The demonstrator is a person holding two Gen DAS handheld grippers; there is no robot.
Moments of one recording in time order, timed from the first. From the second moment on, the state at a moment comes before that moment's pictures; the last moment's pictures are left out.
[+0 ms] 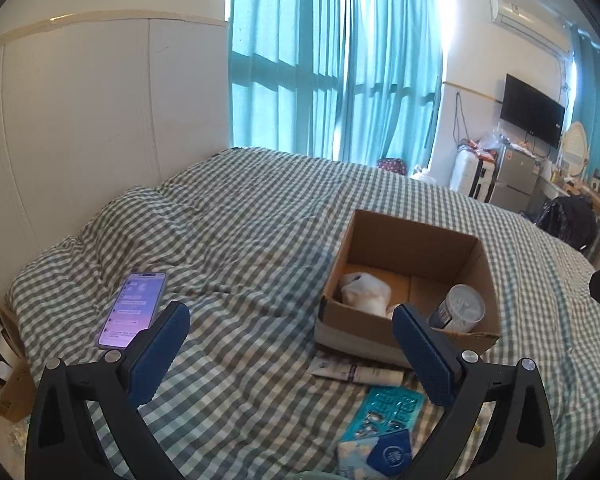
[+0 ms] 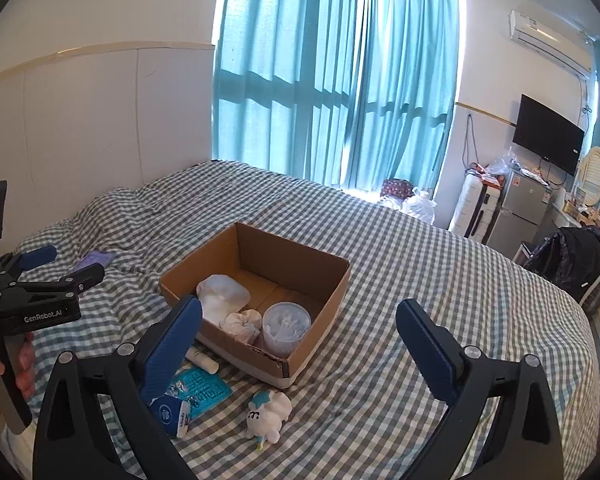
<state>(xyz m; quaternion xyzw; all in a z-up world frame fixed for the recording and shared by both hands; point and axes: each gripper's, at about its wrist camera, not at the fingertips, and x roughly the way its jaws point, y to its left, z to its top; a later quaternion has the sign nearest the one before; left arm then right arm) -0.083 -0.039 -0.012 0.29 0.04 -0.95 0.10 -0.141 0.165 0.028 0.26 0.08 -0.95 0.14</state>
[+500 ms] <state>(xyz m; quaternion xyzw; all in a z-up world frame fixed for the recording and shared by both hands) -0.087 0.013 -0.107 0.38 0.00 -0.92 0.09 -0.173 0.170 -0.105 0.38 0.06 -0.91 0.15</state>
